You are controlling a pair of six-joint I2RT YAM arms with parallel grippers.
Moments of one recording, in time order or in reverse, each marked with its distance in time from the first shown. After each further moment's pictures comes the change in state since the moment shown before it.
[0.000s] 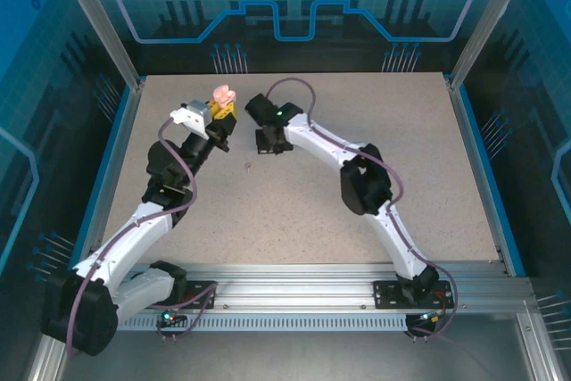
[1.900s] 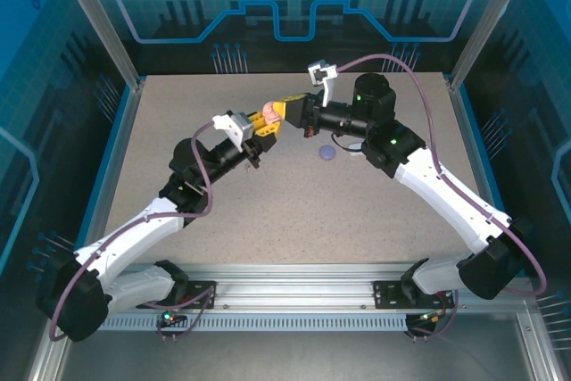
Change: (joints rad) left arm -0.252 0.072 0.092 -0.055 0.131 0.091; right arm -0.120 -1.009 -0.863 0.949 -0.708 -0.142
